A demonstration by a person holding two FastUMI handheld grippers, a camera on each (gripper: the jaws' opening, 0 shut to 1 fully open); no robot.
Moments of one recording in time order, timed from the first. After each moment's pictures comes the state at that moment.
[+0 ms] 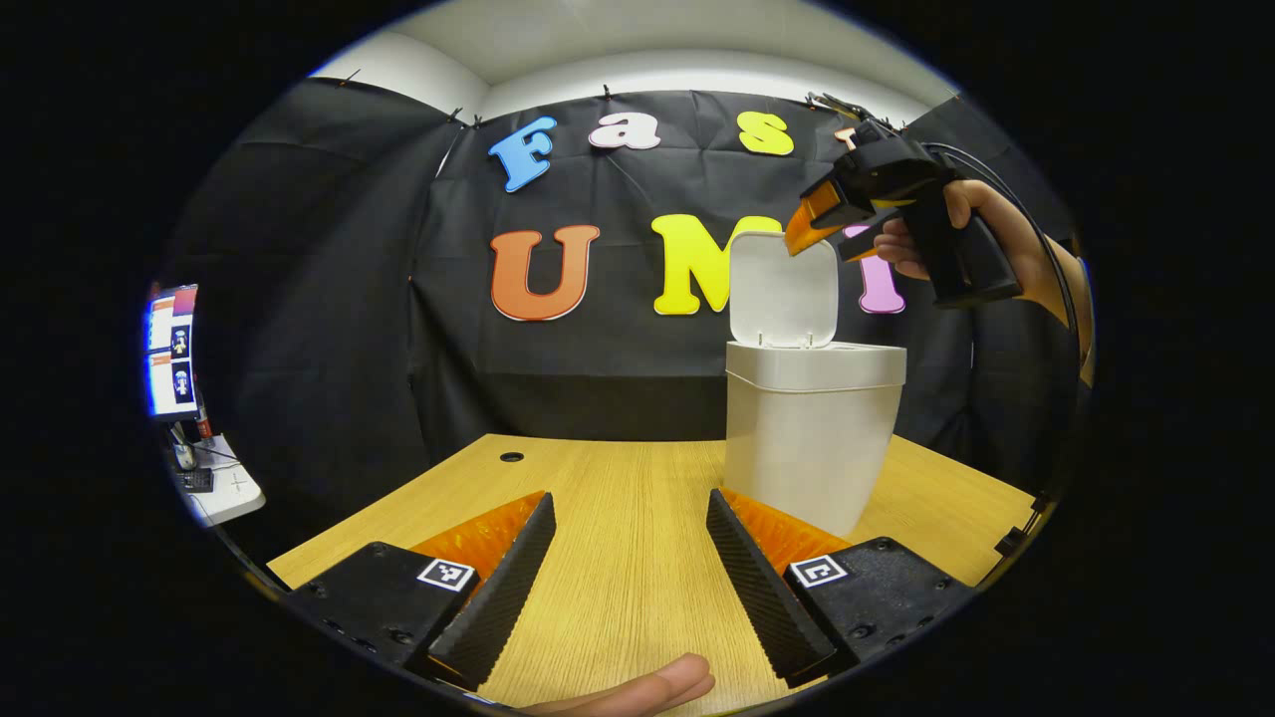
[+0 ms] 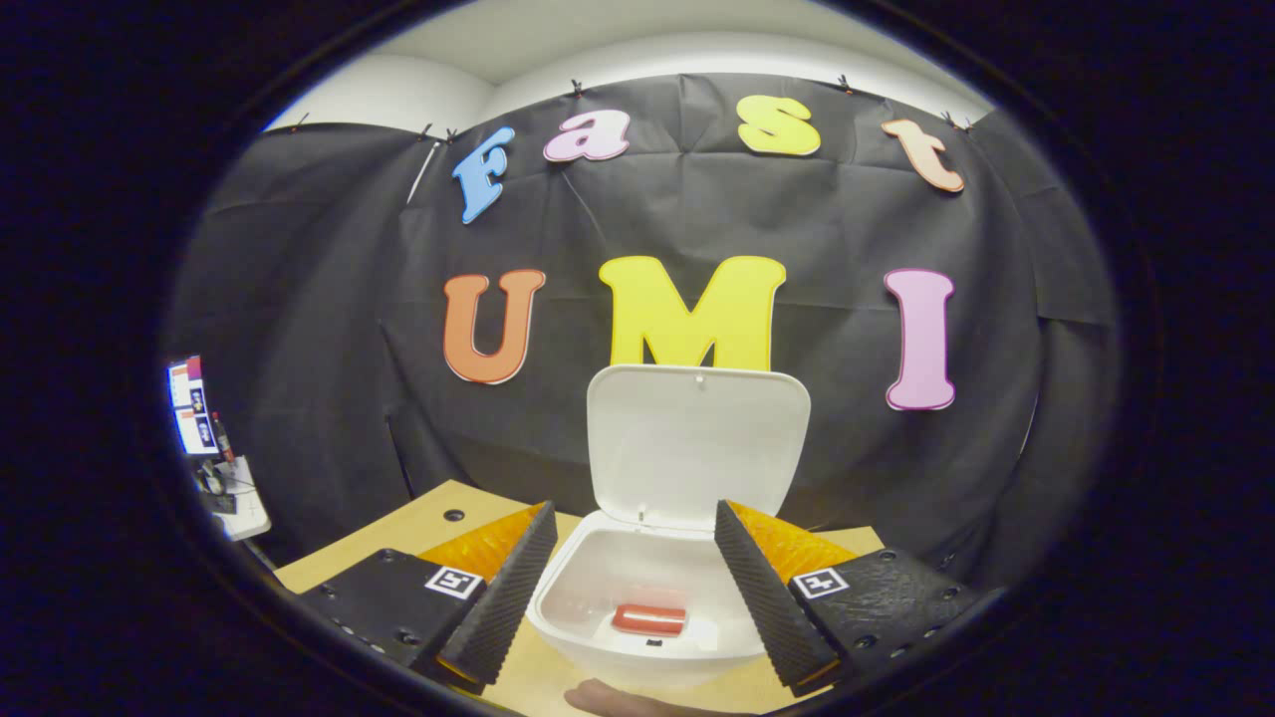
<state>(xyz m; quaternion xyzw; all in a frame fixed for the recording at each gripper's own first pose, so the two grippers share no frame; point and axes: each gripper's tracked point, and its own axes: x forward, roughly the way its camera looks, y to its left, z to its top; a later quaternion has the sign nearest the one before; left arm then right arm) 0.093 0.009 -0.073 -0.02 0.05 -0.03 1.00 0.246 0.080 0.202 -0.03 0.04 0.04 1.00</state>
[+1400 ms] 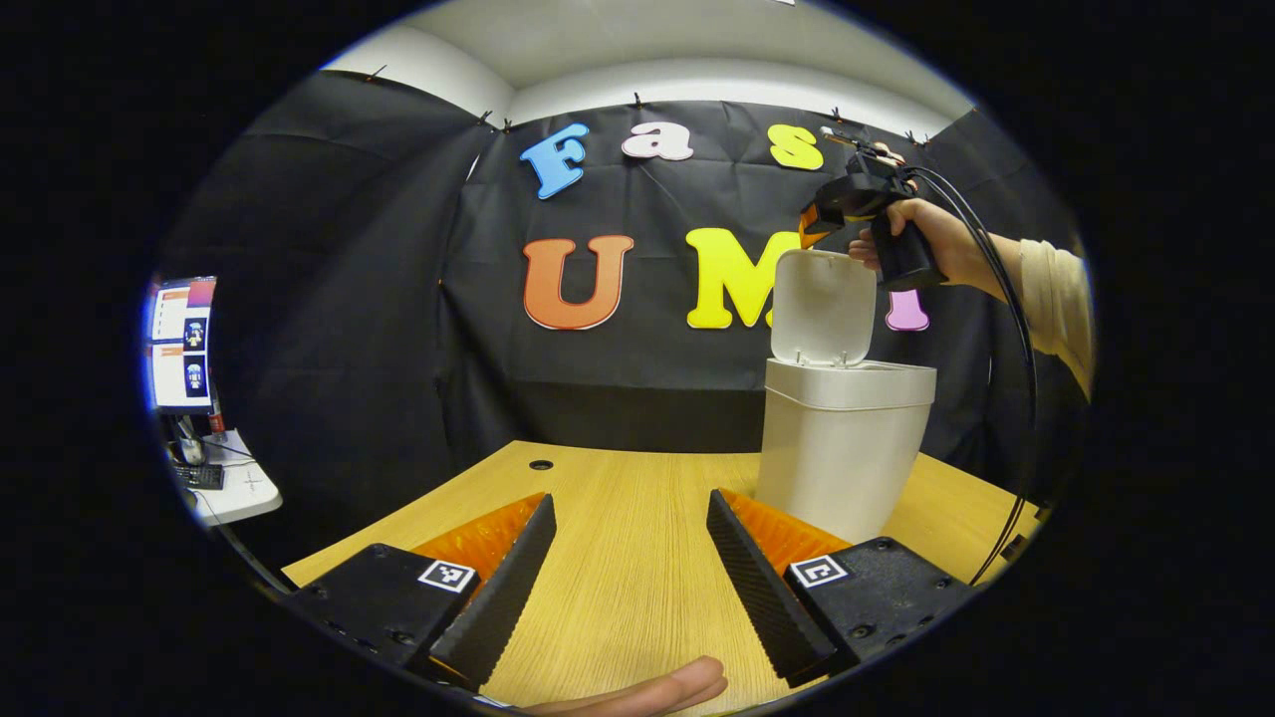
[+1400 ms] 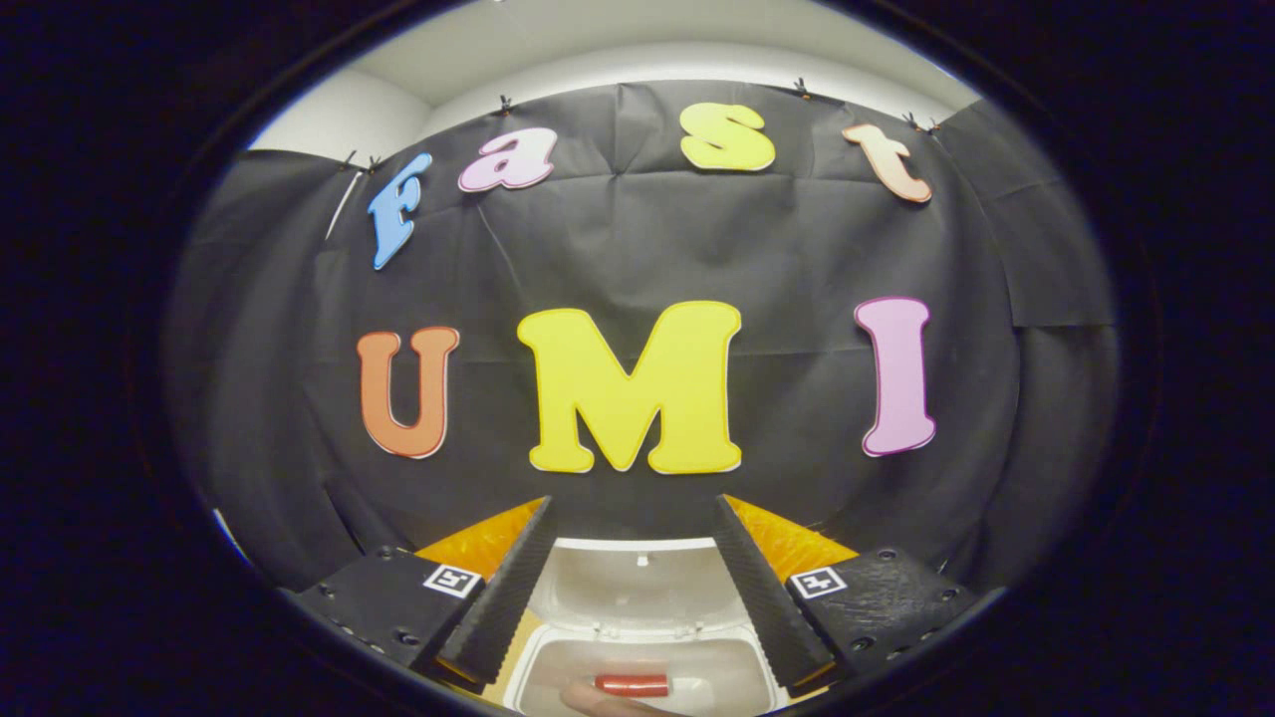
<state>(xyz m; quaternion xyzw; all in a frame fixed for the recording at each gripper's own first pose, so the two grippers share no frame) 0.088 0.056 -0.060 -0.05 0.04 0.00 1.00 0.347 0.056 0.272 0.02 0.00 -0.03 1.00</state>
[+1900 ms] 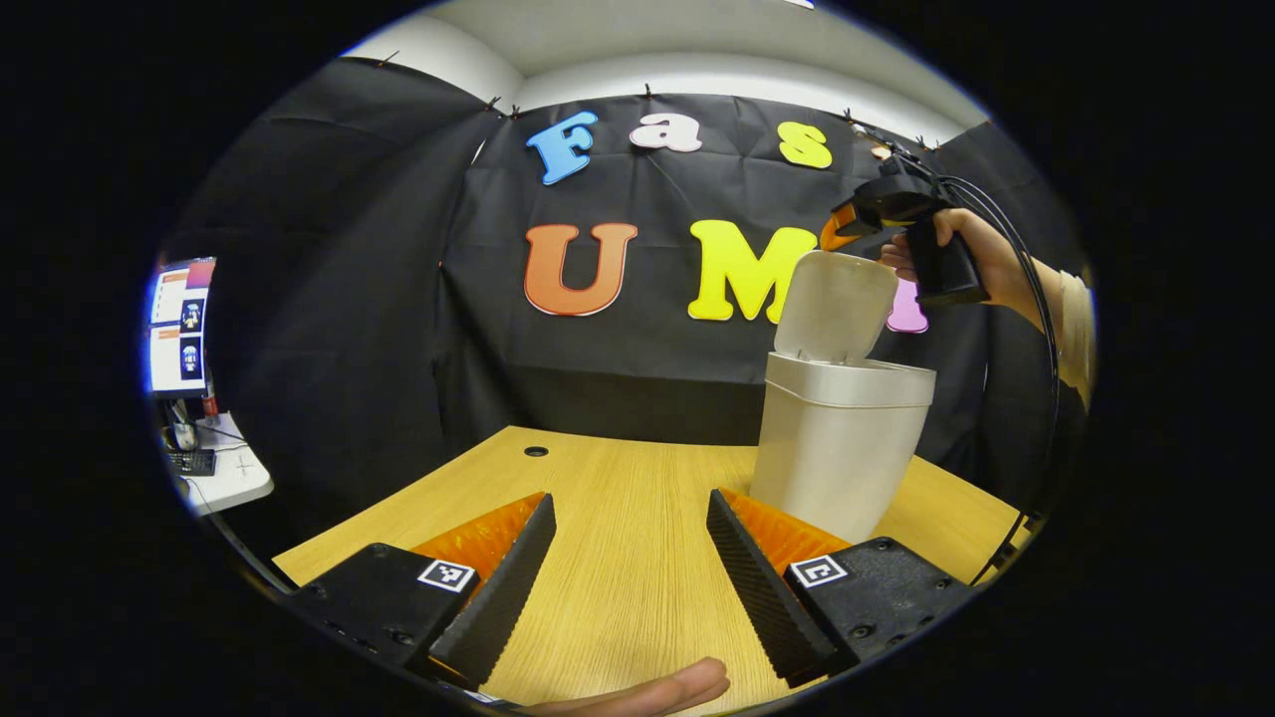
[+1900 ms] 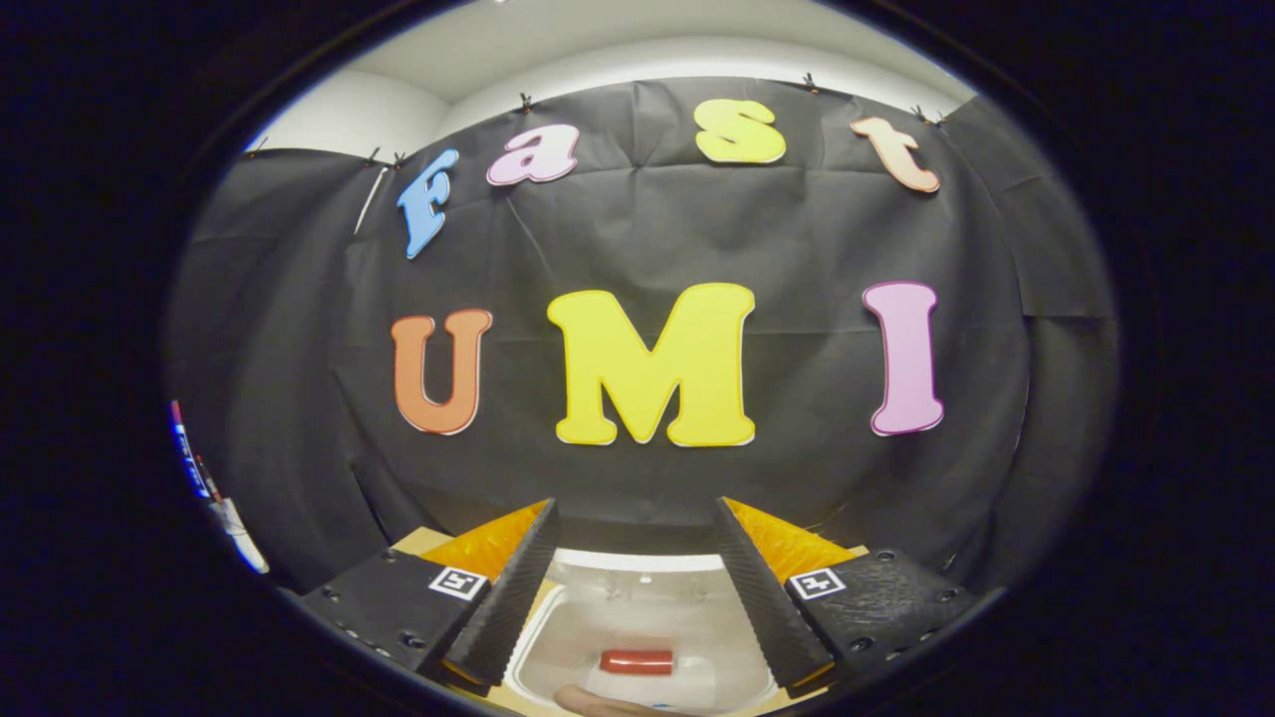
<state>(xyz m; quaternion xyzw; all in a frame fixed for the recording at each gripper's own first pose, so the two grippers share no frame) 0.091 0.057 -0.065 -0.06 0.06 0.00 1.00 0.311 0.064 0.233 0.02 0.03 0.01 1.00</state>
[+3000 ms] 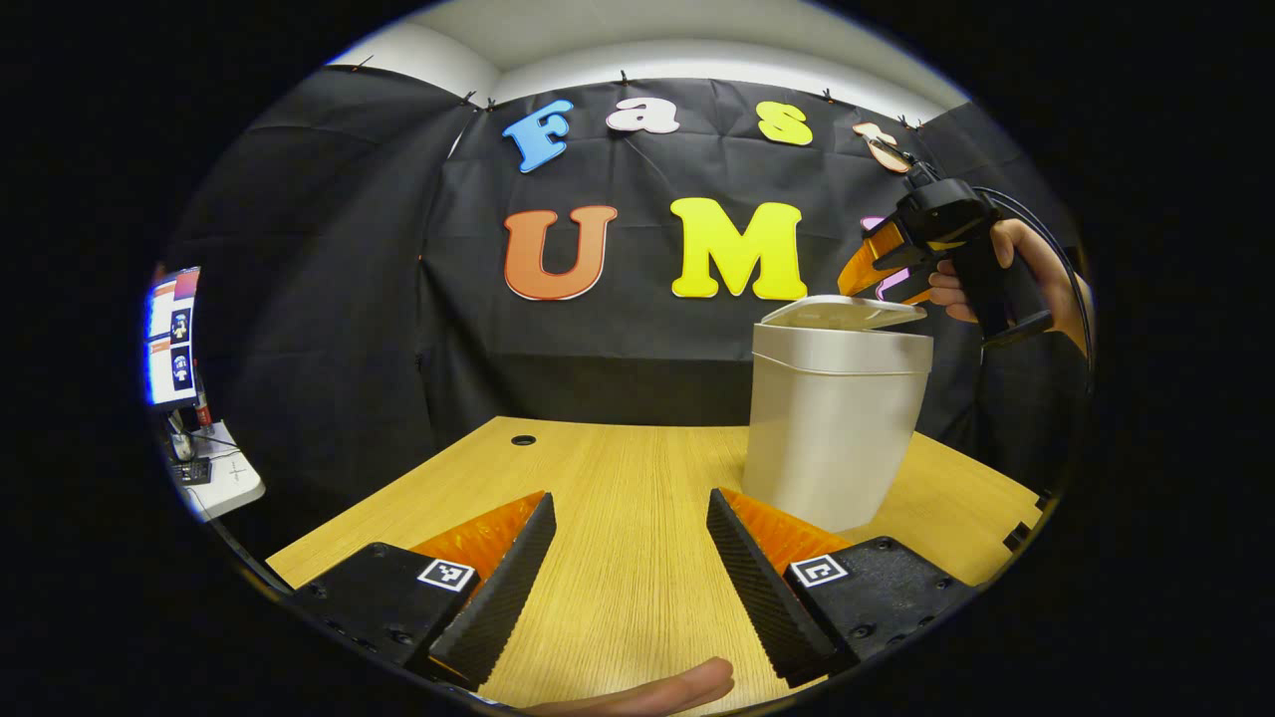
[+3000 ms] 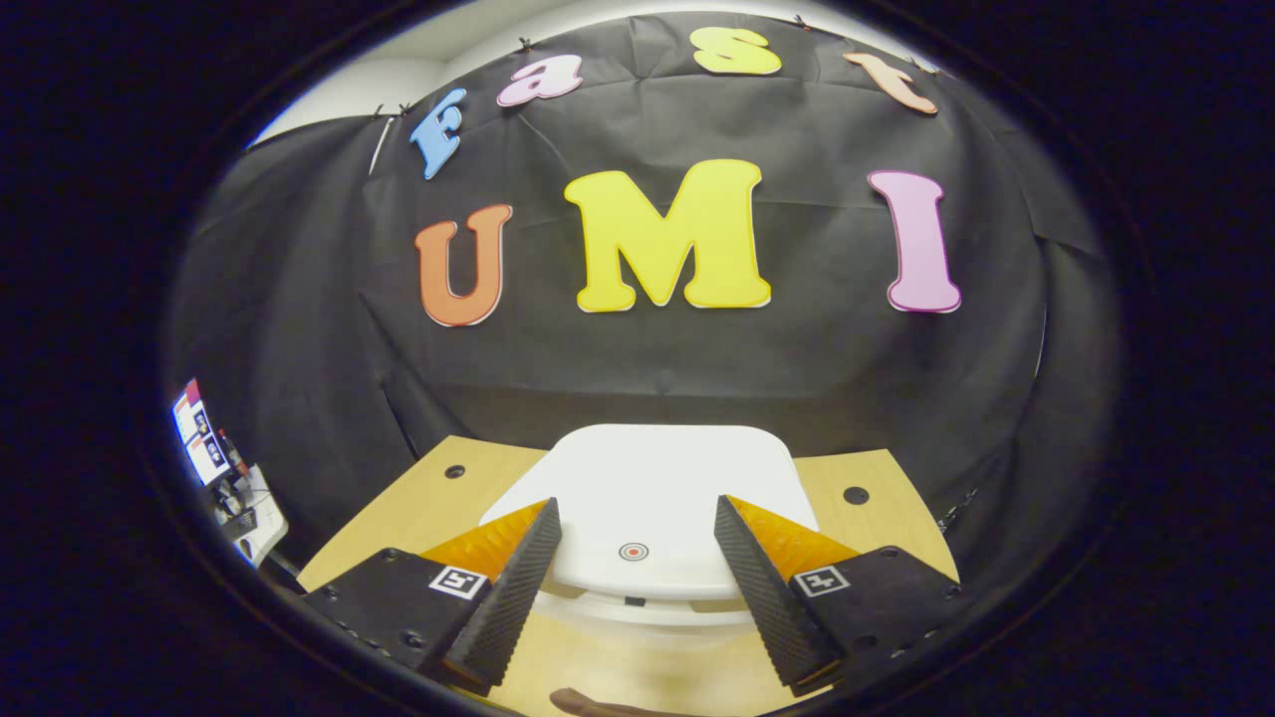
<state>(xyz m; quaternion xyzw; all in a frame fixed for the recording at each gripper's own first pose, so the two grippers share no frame) 0.101 0.029 -0.083 -0.02 0.08 -0.03 1.00 0.255 0.054 0.105 0.02 0.17 0.04 0.98</state>
